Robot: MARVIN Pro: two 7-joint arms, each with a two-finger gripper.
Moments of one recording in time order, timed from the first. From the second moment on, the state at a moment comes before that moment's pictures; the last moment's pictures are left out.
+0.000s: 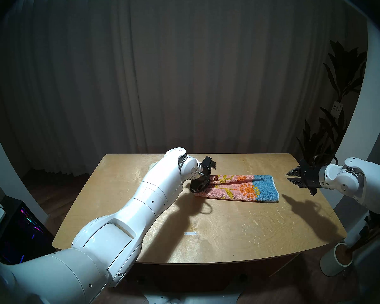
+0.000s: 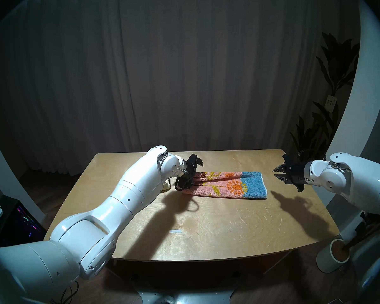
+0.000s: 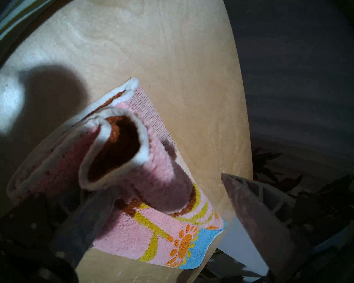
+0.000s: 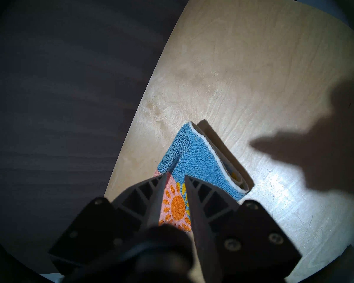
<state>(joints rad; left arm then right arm) 0.87 -1.56 -1.00 -0.99 -2.02 0.26 0.85 -1.01 -0.12 0.65 -1.65 2.67 0.22 -0.30</state>
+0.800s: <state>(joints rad) 0.97 -1.45 -1.04 -1.28 -1.96 0.27 0.62 -1.07 -0.11 0.70 -1.72 2.68 0.28 -0.18</state>
